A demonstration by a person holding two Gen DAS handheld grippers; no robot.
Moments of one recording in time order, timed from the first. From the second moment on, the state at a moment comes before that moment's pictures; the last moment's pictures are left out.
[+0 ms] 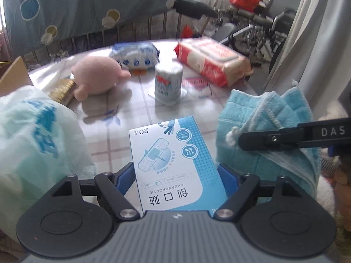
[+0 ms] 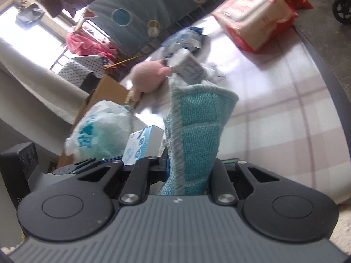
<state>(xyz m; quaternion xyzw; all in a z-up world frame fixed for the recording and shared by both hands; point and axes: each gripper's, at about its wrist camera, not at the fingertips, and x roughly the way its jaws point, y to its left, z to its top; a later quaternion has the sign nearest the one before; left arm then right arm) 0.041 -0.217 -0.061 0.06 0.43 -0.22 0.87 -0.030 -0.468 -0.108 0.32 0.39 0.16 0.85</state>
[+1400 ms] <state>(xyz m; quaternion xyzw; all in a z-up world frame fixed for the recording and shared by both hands) 0.242 0.172 -0.080 0.21 0.54 0.02 0.82 0.314 0.073 -0.084 0.14 0.66 0.27 0.69</state>
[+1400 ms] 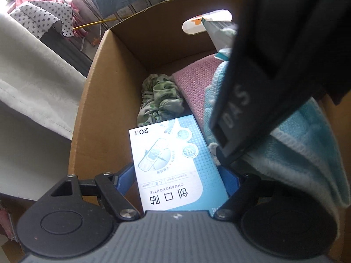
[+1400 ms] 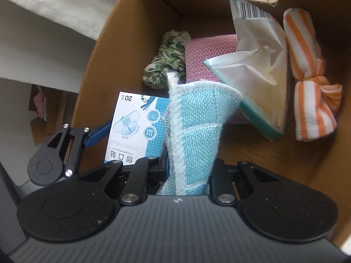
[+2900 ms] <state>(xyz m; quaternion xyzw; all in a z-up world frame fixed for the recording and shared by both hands) 0.260 0.166 -0.084 0.19 0.57 0.05 0.80 0.339 0.040 -0.084 0.29 0.66 0.29 0.63</state>
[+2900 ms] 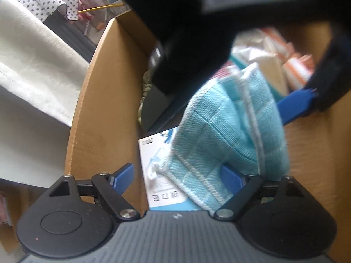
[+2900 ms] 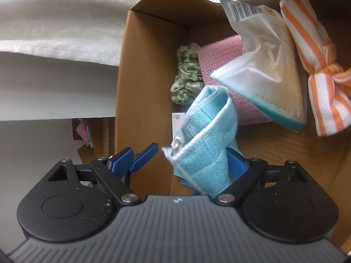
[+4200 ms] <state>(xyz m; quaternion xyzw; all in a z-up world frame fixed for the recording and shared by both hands) 0.112 0.007 0.083 0.09 0.38 -0.10 0.91 0.164 -0.334 0.053 0.34 0.45 0.33 0.76</state>
